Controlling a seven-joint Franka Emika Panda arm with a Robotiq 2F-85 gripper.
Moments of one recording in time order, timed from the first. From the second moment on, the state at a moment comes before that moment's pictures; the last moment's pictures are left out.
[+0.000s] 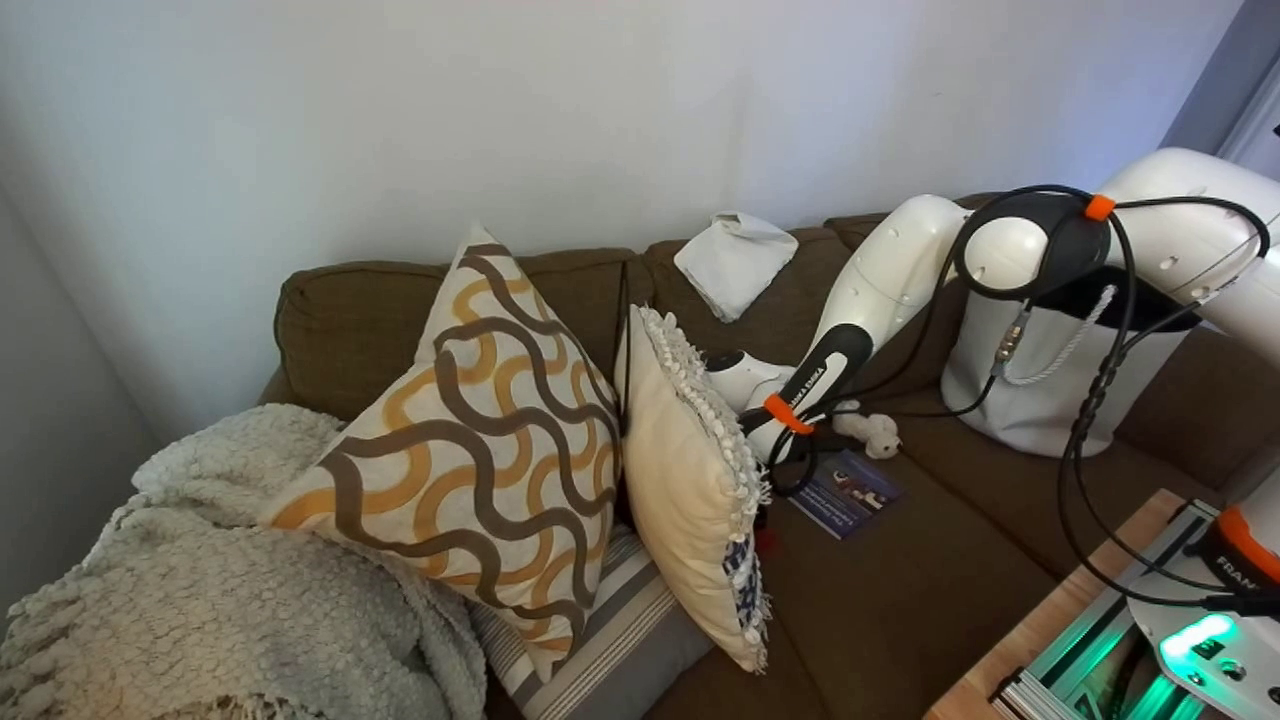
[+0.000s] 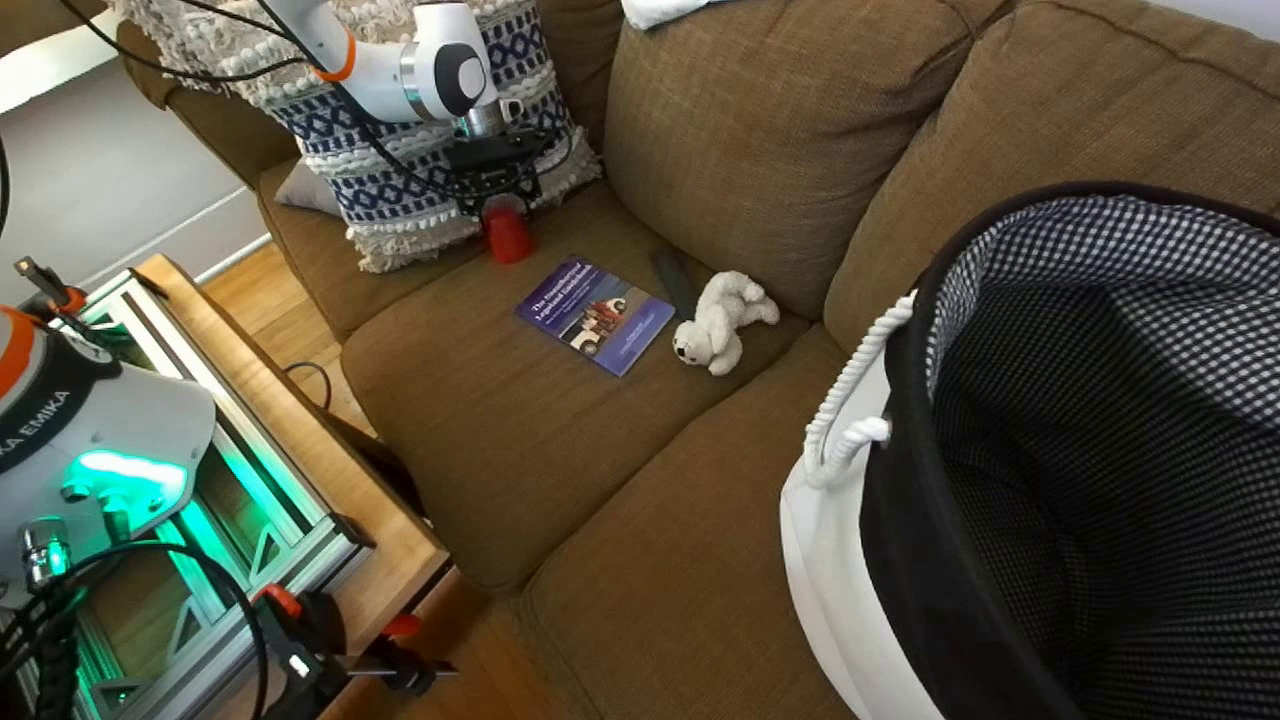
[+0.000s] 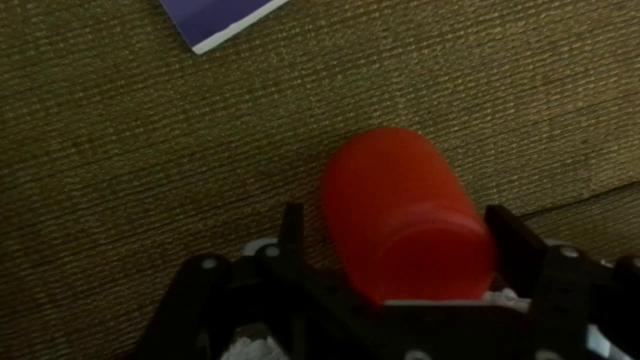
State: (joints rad) arm 0.22 1.23 0.11 -1.56 -0.39 2.46 -0.51
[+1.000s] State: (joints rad) arm 0.25 1.02 0.02 -1.87 -0.38 2.71 -0.14
